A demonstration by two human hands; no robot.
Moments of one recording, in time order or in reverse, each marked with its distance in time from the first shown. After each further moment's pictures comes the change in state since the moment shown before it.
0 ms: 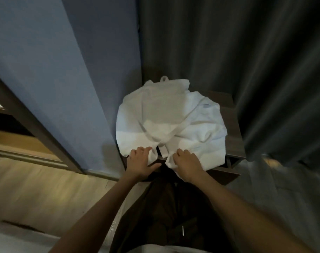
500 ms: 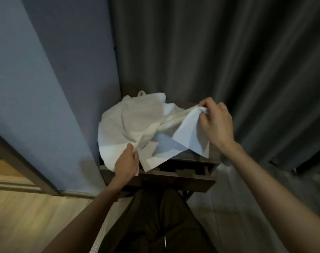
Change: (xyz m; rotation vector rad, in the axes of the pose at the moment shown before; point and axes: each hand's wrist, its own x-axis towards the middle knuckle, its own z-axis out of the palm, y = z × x) left_hand 0.027 0.045 -0.027 -0.365 0.300 -0.025; right_hand -0.042 0.098 -0.163 0.363 0.895 0.218
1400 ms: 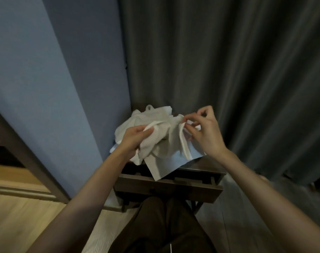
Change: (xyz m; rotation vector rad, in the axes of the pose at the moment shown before) left_hand 0.035 0.093 -0.107 -0.921 -0.246 -0.206; right_hand 0.001 -0.026 -0.001 0.395 -0.100 -0.098
